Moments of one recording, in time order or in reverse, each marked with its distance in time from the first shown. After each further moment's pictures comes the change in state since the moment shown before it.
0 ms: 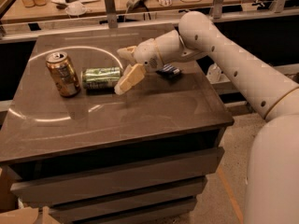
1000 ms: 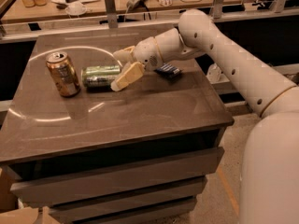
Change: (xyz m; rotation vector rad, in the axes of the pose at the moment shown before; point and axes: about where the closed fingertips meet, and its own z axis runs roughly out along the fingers) arm -0.004 0.000 -0.001 -0.031 -0.010 0.010
